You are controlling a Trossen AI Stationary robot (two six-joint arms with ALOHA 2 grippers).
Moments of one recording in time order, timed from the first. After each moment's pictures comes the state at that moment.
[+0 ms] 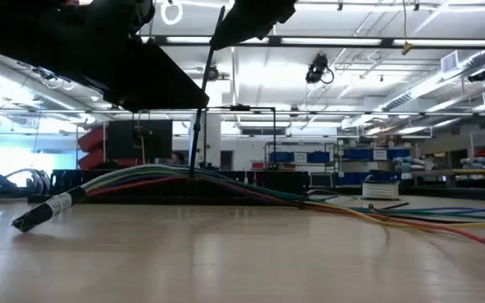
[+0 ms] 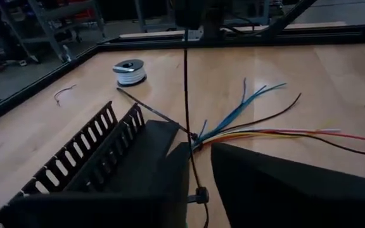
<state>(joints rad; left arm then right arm) -0.49 1.63 0.57 0.70 -0.77 -0.16 0.22 1.78 1.50 -0.41 0.19 -0.13</state>
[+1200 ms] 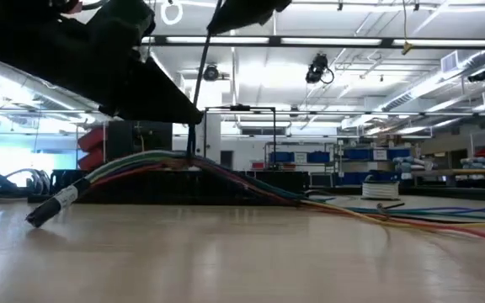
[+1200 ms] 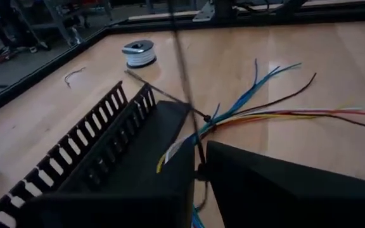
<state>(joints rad) -0.49 1.63 0.57 0.61 -0.79 -0.24 0.22 1.74 1.50 -0.37 0.28 -0.19</state>
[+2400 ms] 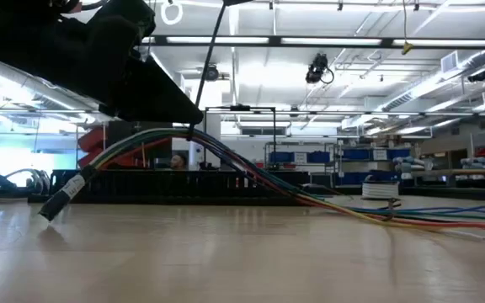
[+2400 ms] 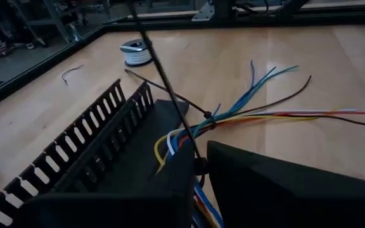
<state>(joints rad) -0.49 1.63 0.57 0.61 -0.78 -0.25 0.18 1.61 1.50 -0.35 0.46 -0.26</state>
